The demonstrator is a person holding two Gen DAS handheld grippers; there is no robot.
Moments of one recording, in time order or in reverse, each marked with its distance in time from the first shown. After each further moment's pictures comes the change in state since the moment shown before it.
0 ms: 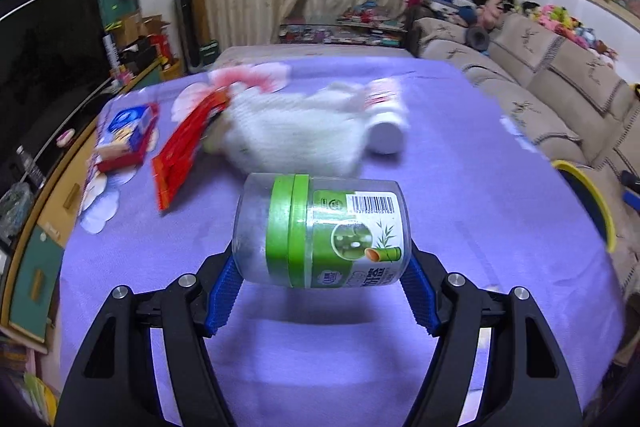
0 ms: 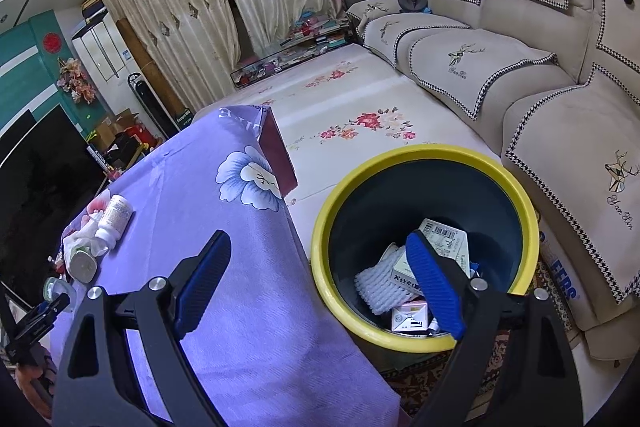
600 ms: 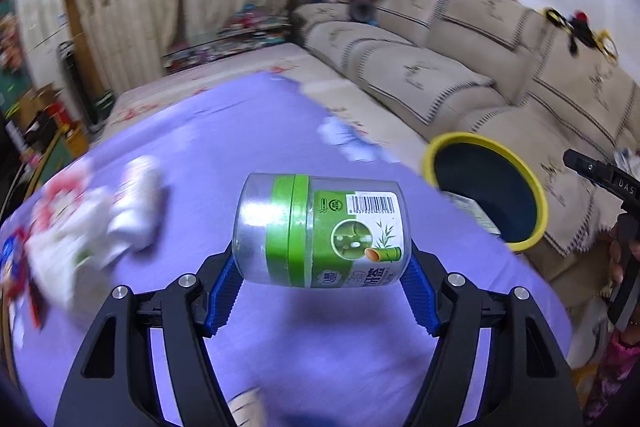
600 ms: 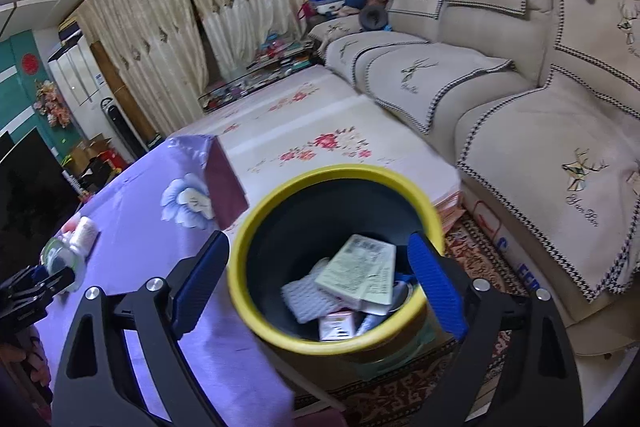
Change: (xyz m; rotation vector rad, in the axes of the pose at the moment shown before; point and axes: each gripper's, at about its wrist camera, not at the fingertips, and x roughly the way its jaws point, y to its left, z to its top) left arm 0.018 -0.215 0.054 0.322 0.021 -0.261; right arm -0.039 -0.072 0.000 0.048 -0.089 -0.113
